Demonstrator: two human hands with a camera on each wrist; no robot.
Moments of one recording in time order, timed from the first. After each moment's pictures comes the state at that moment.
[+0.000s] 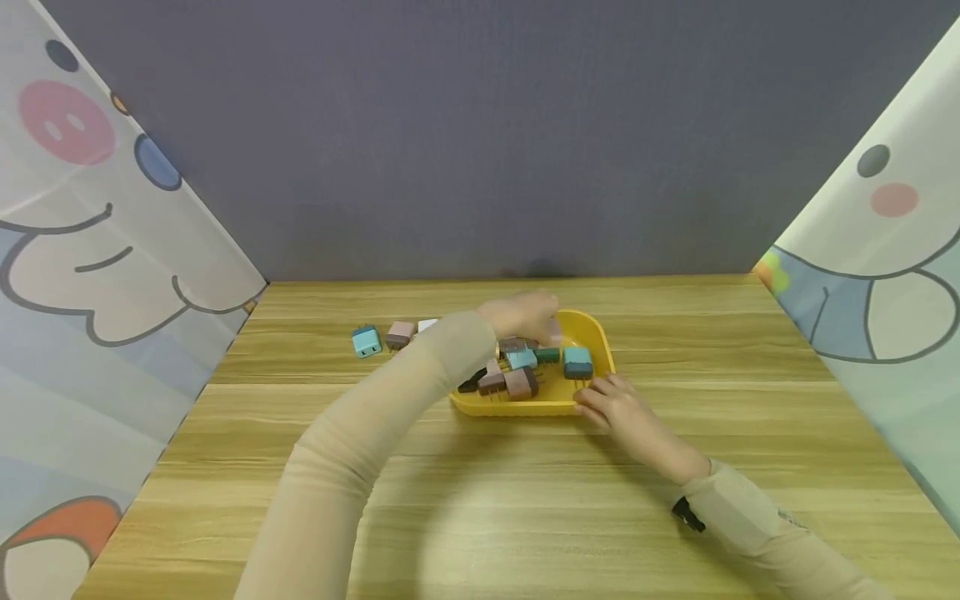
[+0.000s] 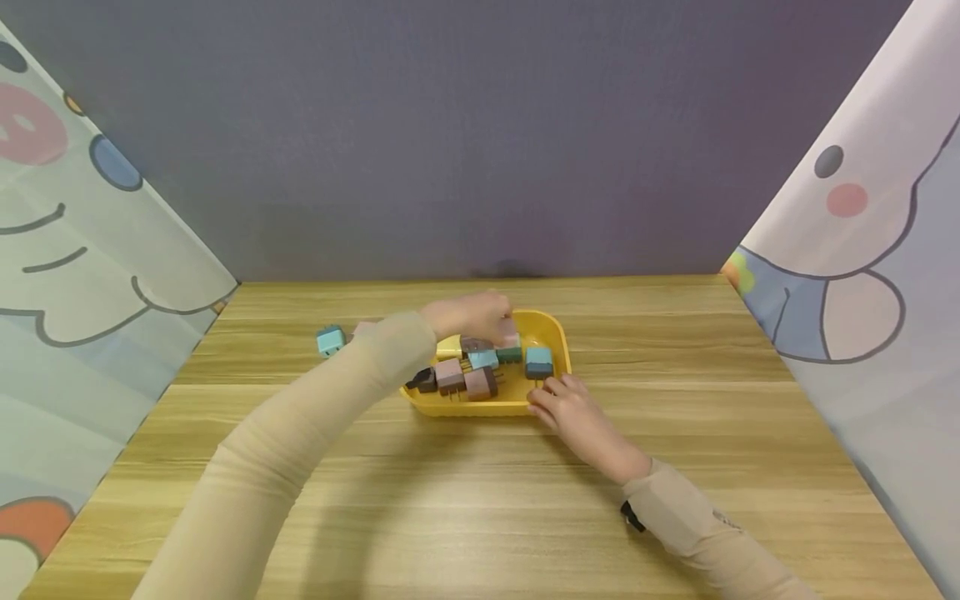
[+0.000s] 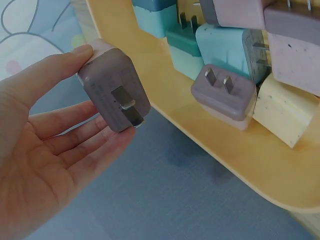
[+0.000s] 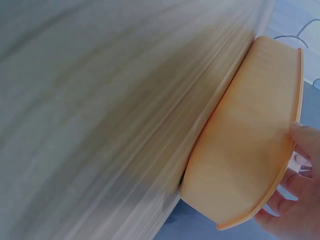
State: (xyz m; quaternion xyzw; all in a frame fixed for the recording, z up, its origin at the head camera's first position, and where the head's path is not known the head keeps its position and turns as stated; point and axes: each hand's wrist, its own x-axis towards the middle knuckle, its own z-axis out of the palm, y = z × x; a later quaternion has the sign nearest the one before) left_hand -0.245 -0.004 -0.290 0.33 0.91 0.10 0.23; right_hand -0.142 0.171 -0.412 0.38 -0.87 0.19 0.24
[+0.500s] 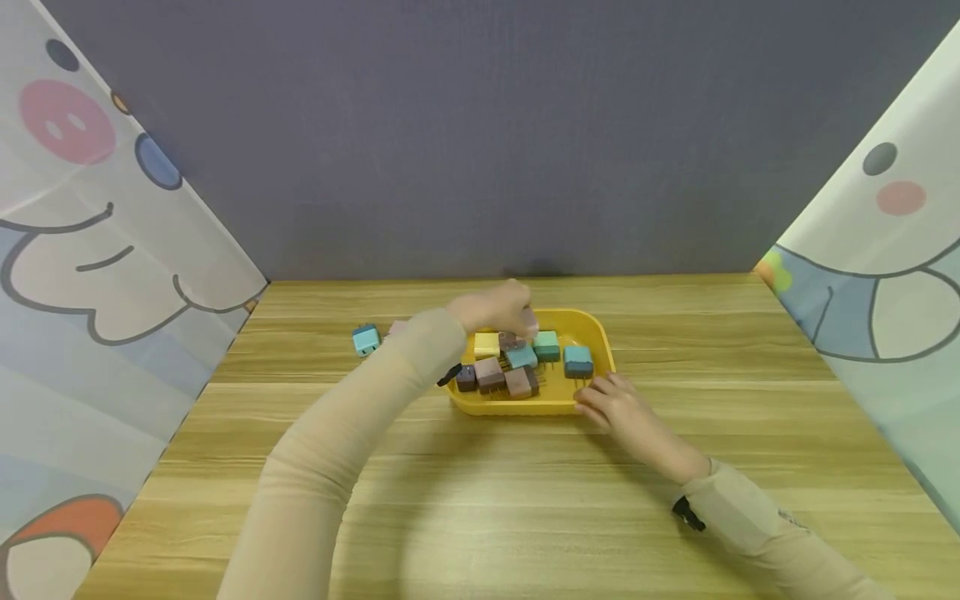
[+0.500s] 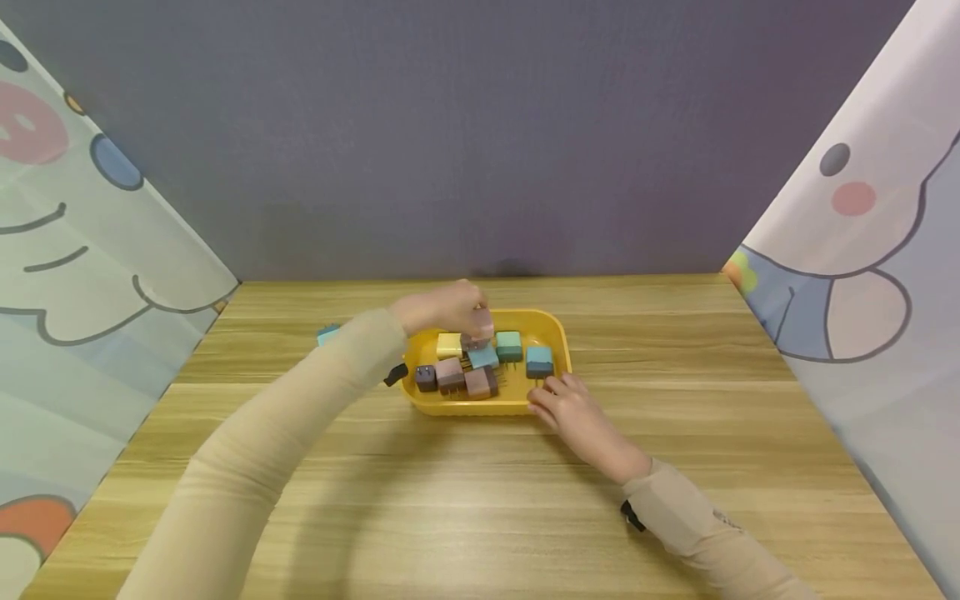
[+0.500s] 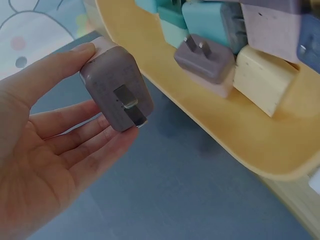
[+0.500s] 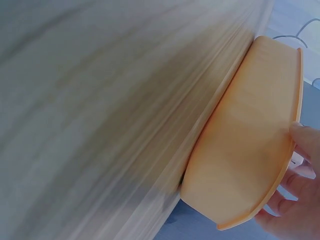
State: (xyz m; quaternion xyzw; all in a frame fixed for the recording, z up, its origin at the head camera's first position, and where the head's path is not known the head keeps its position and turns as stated) left_hand -0.249 -0.035 -0.283 0.32 0.92 0.11 0.21; right_hand -0.142 0.170 -0.412 0.37 -0.88 0.19 0.23
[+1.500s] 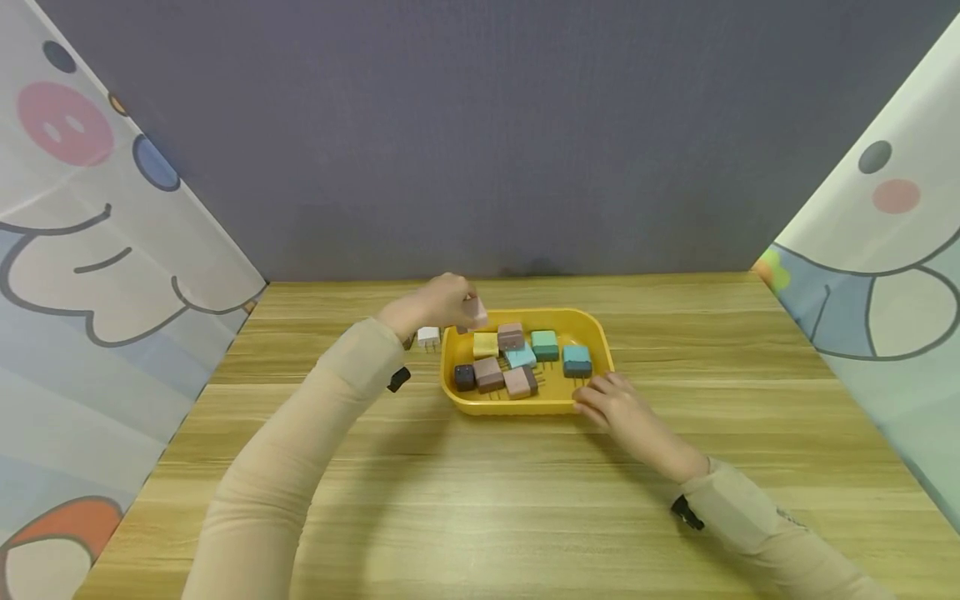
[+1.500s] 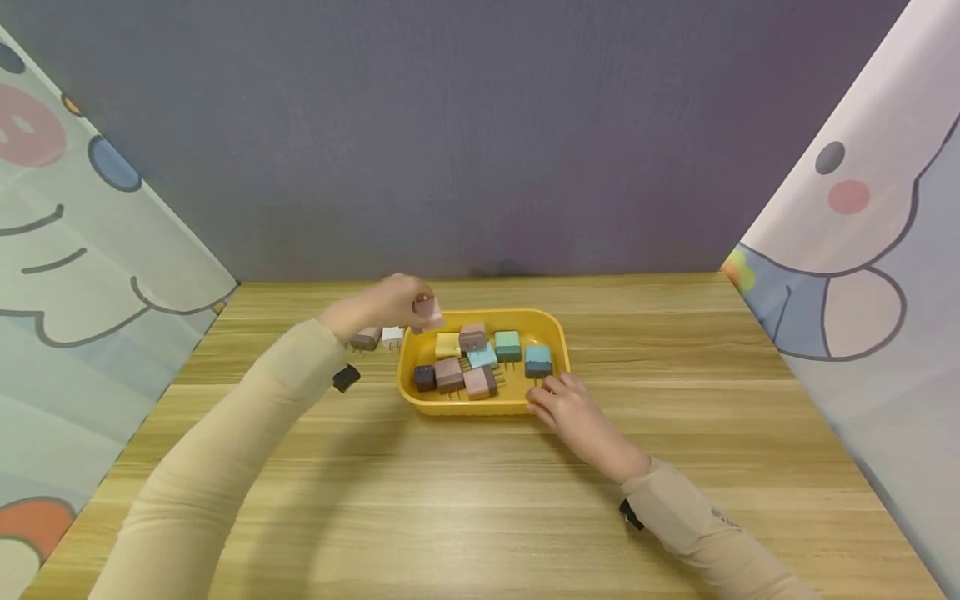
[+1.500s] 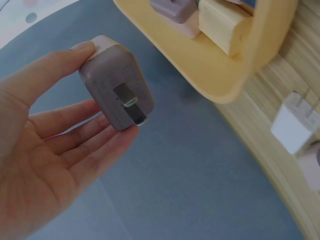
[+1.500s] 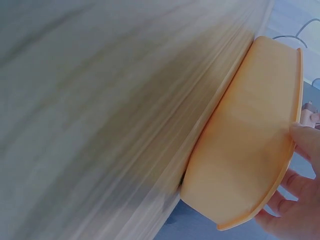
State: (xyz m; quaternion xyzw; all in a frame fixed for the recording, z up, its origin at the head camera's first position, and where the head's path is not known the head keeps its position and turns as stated) left_hand -0.250 -0.104 -0.282 0.27 0.94 0.13 0.15; right_hand -0.140 0.169 -0.411 0.36 -0.89 0.18 0.21
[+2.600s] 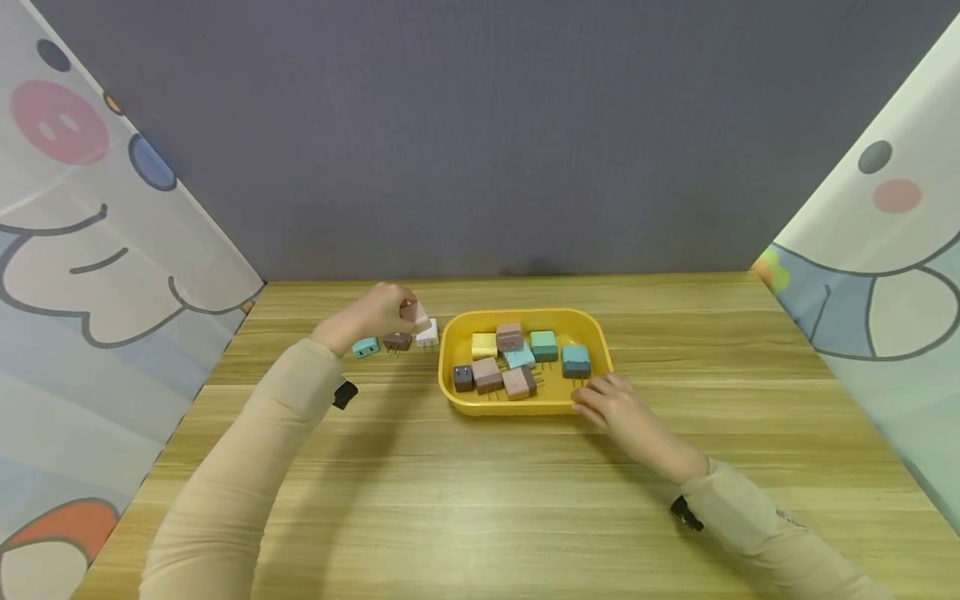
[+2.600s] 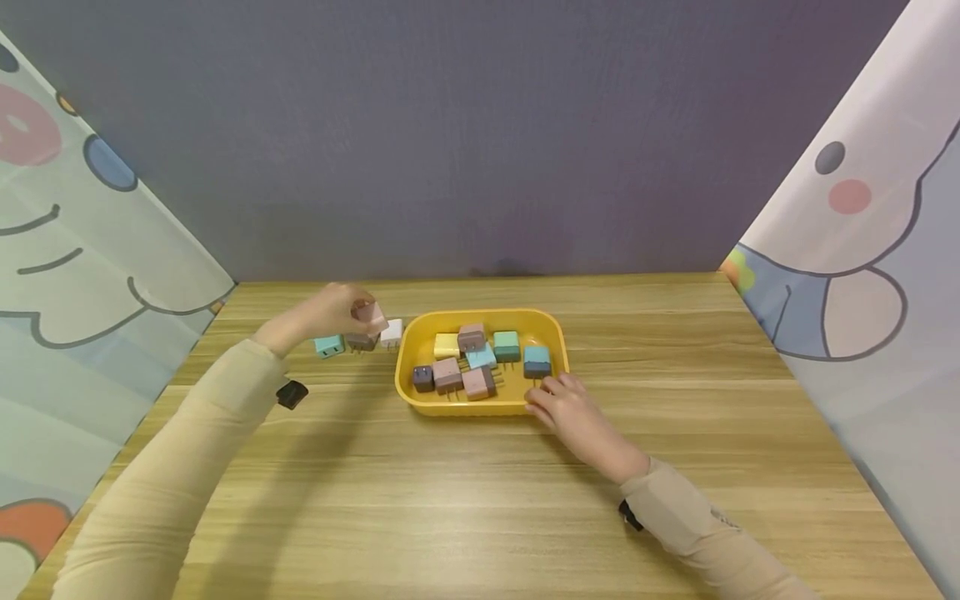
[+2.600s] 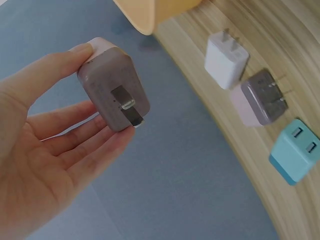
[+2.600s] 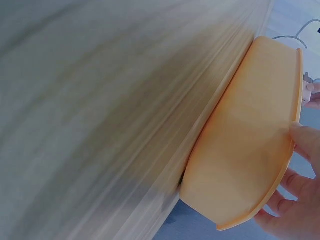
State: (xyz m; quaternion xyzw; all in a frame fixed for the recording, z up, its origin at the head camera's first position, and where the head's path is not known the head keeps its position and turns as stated) left_hand -0.242 -0.180 -0.292 0.23 0.96 0.15 0.08; right_hand -0.141 0.168 -0.411 0.36 -0.89 0.18 0.21
